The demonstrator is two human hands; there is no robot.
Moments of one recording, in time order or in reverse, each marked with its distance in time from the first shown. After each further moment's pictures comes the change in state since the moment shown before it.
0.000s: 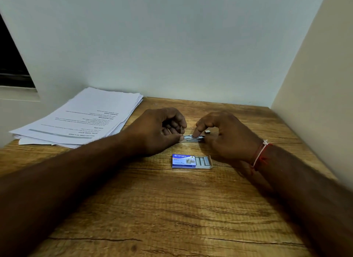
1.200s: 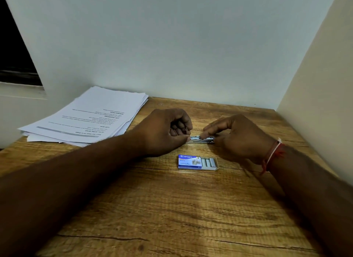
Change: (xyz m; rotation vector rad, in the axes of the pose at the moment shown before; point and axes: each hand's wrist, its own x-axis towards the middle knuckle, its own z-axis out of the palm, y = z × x) left_hand 0.000 0.000 0.001 0.042 0.003 0.028; right_hand -0.006 -0.011 -0.012 0.292 -0.075 0.244
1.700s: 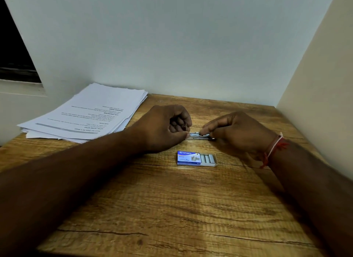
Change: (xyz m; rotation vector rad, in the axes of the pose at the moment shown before) left_hand 0.000 -0.001 0.001 0.002 0.005 -0.009; right_hand 0.006 0.002 -0.004 0.085 -0.068 0.105
